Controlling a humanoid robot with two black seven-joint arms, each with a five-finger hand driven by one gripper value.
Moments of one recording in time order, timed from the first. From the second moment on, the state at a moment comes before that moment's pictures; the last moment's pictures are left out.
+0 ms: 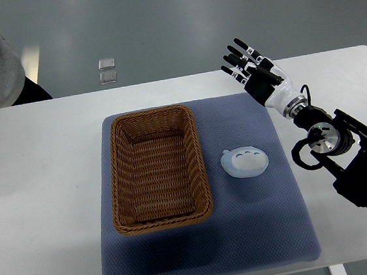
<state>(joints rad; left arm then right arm) -0.04 0.00 -0.15 -0.21 0.07 -0.06 0.02 0.57 -0.11 1.04 0.90 -0.25 0.24 0.17</state>
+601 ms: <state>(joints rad) -0.05 0.00 -0.15 -0.21 0.07 -0.06 0.02 0.67 -0.29 0.89 1.00 -0.49 0.26 0.15</state>
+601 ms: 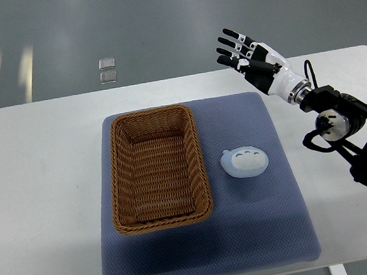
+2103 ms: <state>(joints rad) -0.05 0.00 -0.15 -0.21 0.07 -0.06 0.02 0.87 -0.66 0.17 1.32 -1.08 0.18 0.09</state>
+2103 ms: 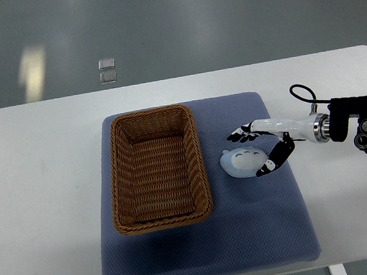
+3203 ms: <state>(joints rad) -0.05 0.00 -0.15 -0.21 0.07 -0.06 0.02 1.03 -0.75 0.21 1.38 -1.02 0.19 0.10</state>
